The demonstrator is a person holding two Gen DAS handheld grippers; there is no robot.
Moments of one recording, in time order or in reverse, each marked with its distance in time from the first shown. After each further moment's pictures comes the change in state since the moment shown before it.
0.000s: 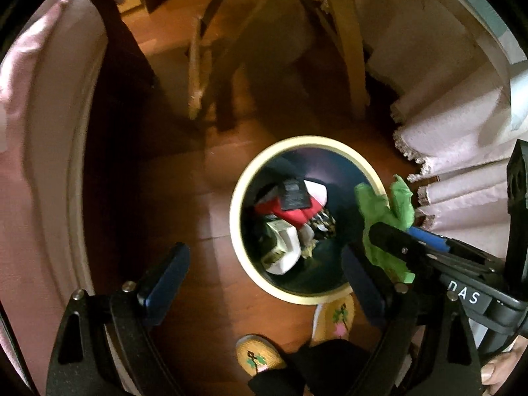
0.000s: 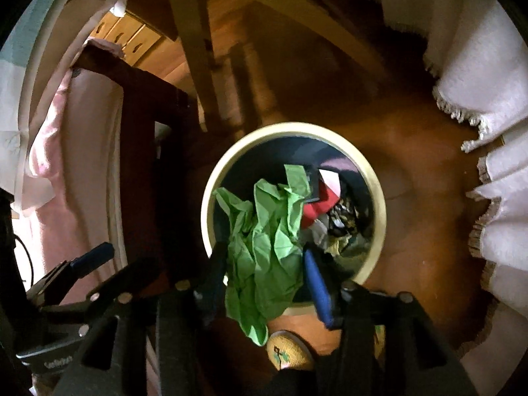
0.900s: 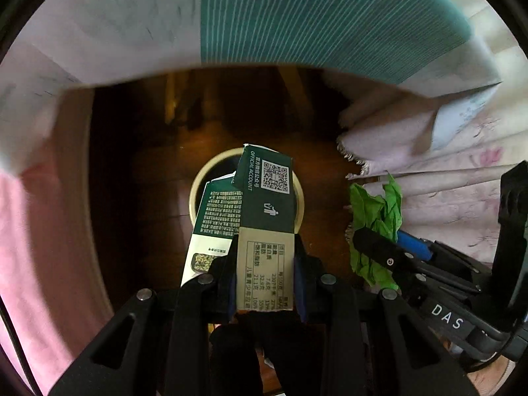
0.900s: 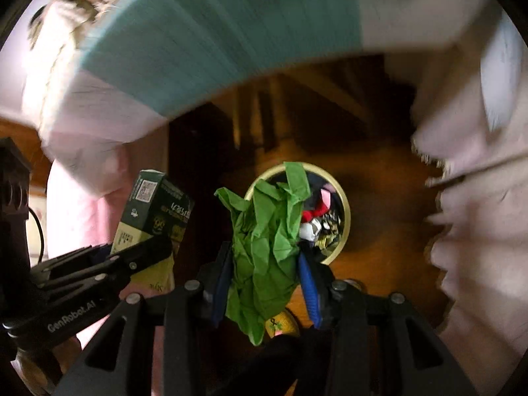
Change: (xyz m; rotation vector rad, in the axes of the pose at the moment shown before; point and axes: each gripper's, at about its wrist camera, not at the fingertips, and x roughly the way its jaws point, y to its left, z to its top) left arm -0.125 -0.051 0.029 -0.038 0.108 -0.146; right arm -0.165 0.043 0.018 -0.072 0.013 -0.017
